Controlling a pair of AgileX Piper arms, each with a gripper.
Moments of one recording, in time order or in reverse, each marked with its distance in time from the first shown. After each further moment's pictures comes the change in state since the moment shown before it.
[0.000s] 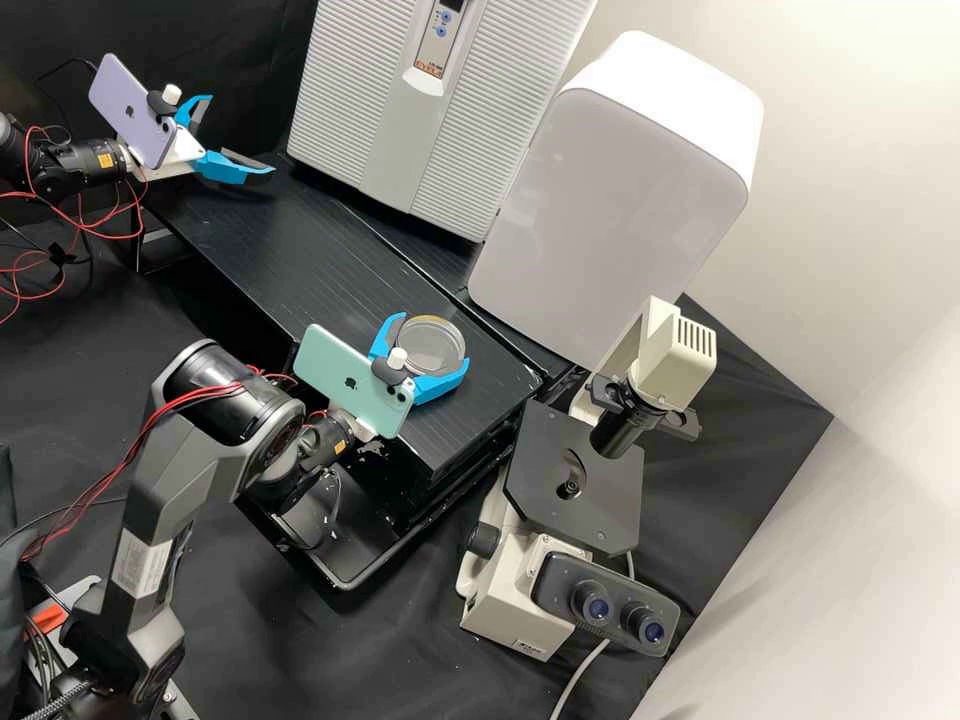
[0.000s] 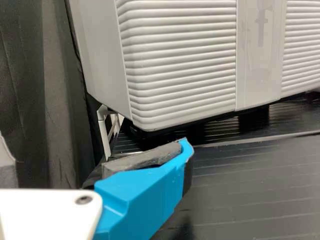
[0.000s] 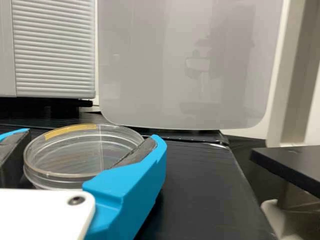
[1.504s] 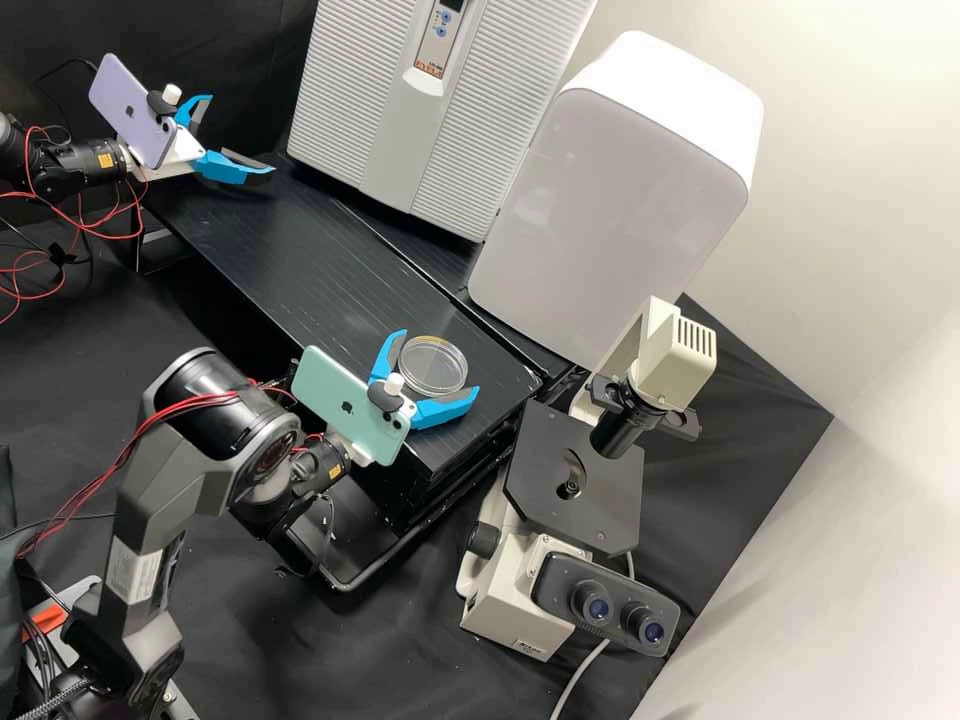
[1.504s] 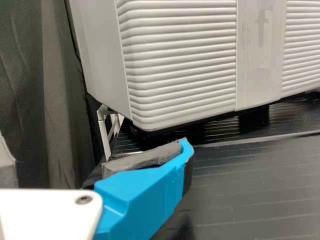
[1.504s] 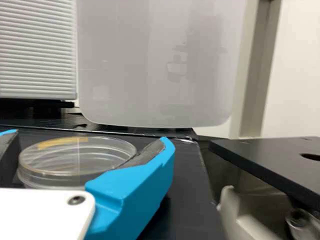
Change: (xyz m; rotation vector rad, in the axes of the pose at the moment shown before) left arm 0.000 0.000 0.000 0.000 0.000 0.000; right arm -0.027 0.012 0.016 -0.002 -0.046 0.027
